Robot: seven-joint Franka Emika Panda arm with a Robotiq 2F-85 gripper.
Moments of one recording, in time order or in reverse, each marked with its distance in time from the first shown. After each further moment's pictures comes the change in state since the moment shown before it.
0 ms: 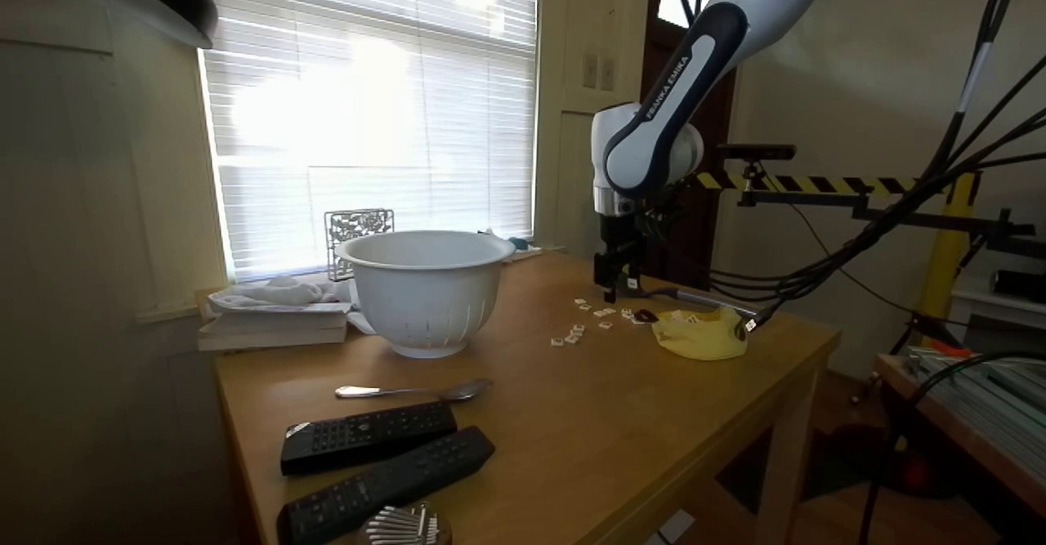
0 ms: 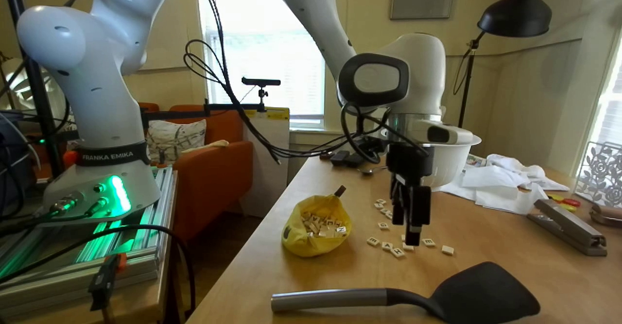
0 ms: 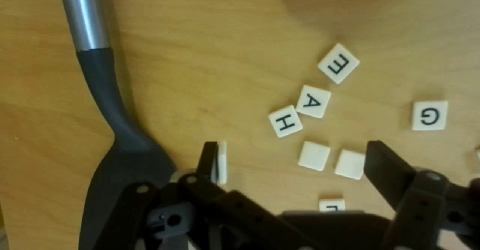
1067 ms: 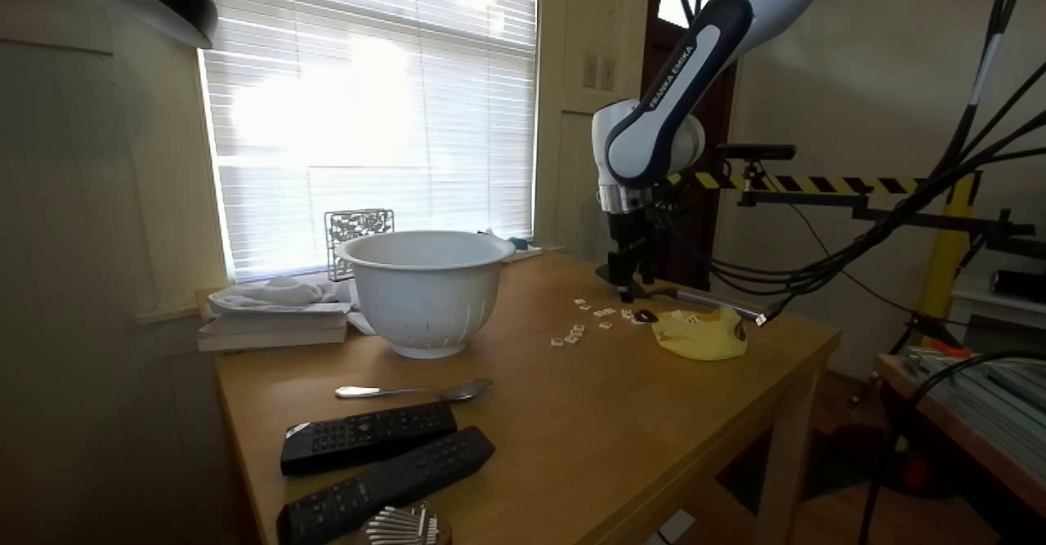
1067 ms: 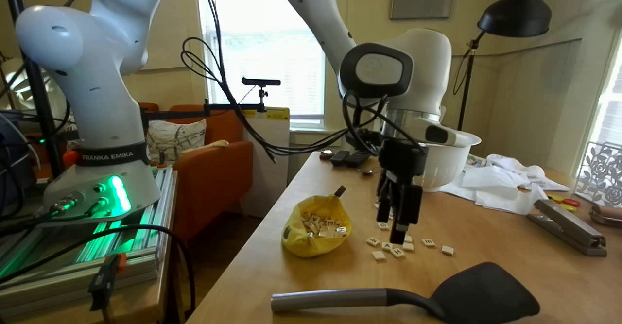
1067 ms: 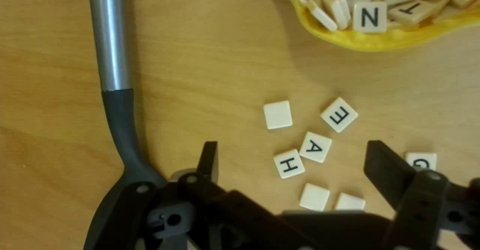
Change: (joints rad) arm -0.029 -0.031 0.018 0.002 -0.020 -0.141 -0.063
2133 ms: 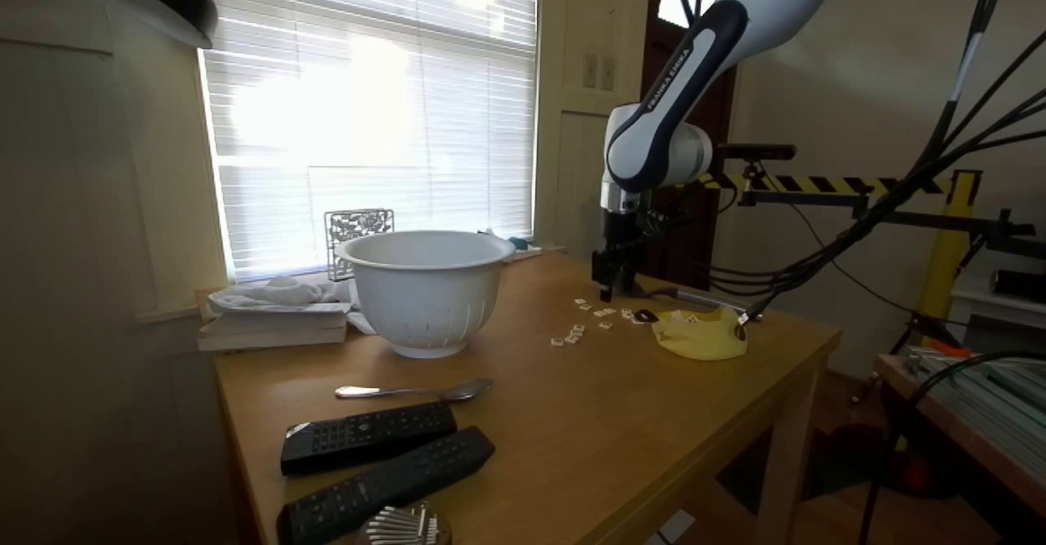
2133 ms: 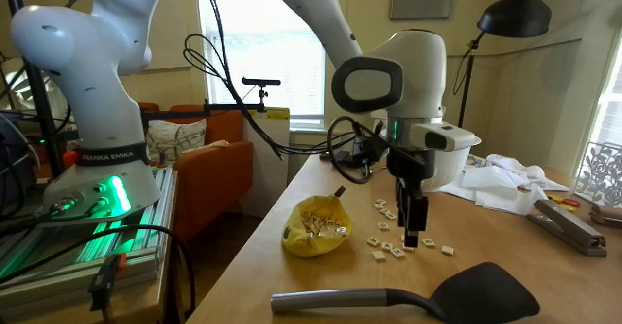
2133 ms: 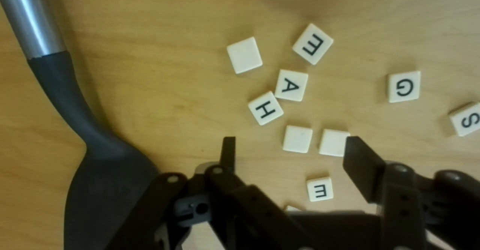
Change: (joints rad) arm -0.097 0.008 0.096 -0.029 0.142 0.220 0.007
